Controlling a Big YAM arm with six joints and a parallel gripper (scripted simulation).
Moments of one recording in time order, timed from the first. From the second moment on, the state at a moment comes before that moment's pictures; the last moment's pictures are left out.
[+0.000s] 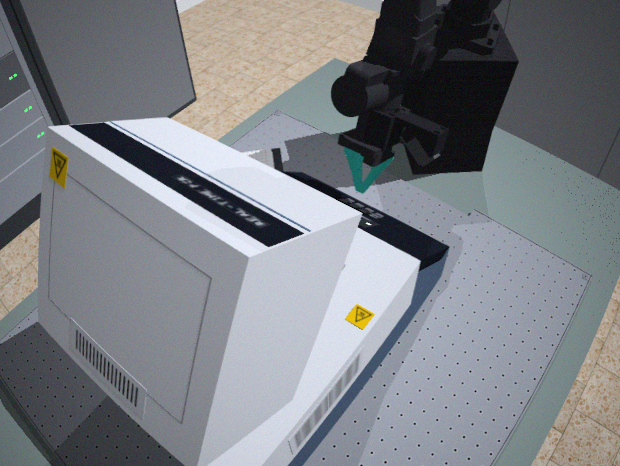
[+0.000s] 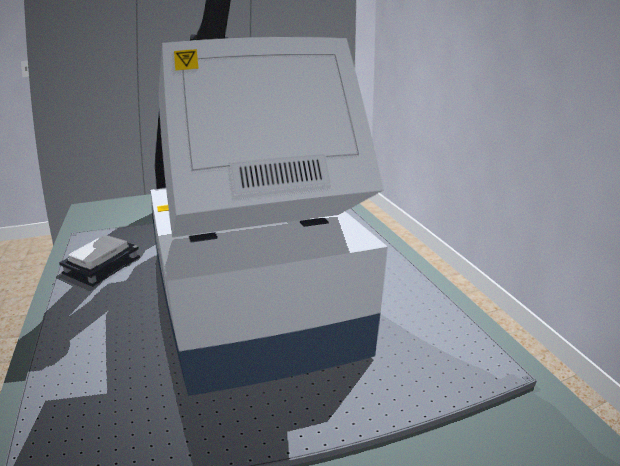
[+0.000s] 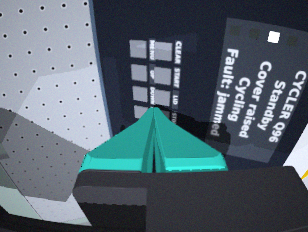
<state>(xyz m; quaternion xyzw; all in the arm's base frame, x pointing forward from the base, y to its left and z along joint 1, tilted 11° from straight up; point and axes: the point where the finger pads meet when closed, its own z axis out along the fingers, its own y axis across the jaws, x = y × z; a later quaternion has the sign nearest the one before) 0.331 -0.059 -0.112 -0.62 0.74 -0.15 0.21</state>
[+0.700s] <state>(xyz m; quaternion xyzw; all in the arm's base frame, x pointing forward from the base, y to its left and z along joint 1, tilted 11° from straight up) 0.252 -0.052 -0.069 -0.62 0.74 -0.15 0.21</state>
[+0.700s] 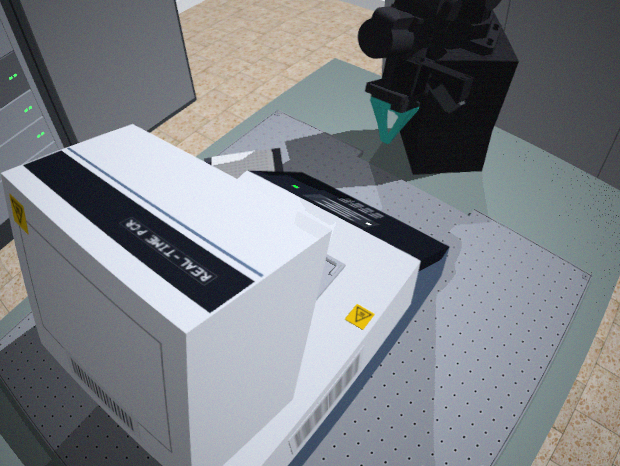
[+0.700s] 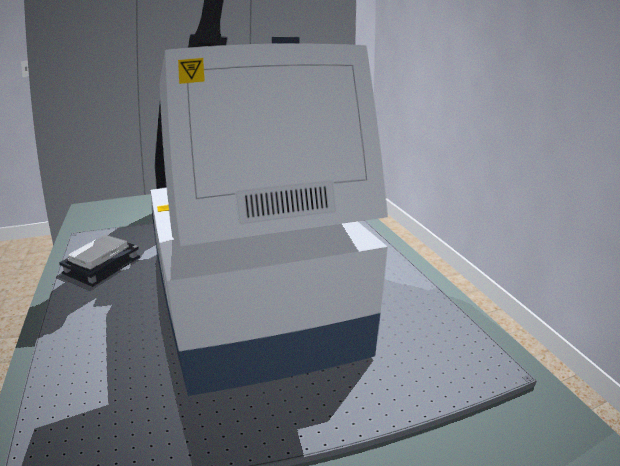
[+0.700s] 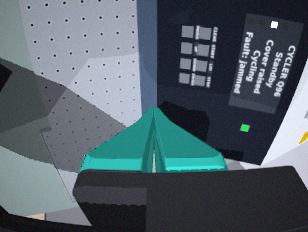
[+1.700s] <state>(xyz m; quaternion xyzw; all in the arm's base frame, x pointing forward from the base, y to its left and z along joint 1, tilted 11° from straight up) 0.244 -0.051 -0.064 -0.62 0.74 -0.15 0.21</state>
